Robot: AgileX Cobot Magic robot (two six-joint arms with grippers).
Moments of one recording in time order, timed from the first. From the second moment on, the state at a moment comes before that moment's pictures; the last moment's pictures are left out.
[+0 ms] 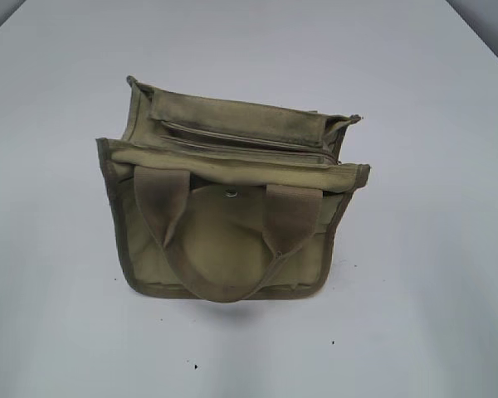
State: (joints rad) left arm -0.26 0.56 -0.68 -0.15 1.10 0.10; right arm 0.28 0.75 -0.69 0.22 1.22 -0.23
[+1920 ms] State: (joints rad) left arm -0.07 0.12 -0.52 -0.03 1.06 0.10; right arm 0.04 0.14 -0.48 0.23 1.09 -0.23
